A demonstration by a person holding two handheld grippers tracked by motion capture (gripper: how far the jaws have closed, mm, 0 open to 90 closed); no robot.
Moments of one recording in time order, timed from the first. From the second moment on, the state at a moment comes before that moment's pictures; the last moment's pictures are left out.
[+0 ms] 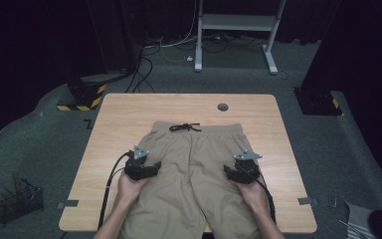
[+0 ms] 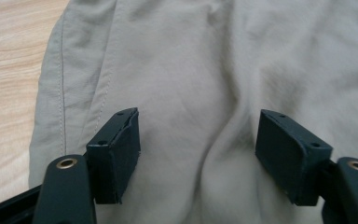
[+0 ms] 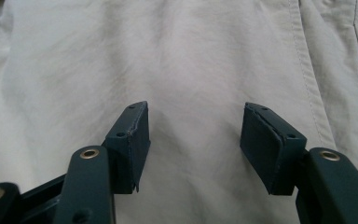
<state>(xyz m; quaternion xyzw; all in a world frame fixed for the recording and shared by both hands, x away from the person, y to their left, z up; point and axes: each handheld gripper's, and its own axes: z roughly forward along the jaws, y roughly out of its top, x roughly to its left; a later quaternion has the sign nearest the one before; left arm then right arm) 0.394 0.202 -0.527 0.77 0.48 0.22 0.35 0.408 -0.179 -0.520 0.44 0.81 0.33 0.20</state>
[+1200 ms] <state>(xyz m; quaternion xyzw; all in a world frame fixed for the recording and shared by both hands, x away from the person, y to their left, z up) 0.353 0.186 -0.527 0.77 0.48 0.21 0.36 0.370 -0.183 -0.522 0.42 0.82 0.35 0.19</state>
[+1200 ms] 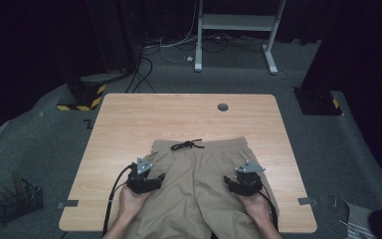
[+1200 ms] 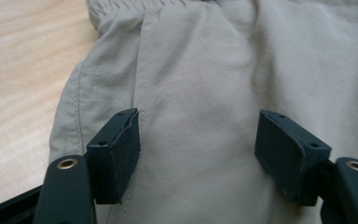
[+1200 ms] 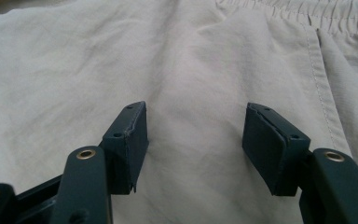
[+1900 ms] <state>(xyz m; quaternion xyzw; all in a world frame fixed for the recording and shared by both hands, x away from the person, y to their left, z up) 0.419 0.213 -0.518 0.75 0.54 0.21 0.33 0.393 -0.161 -0.522 0.40 0.83 0.35 0.18</state>
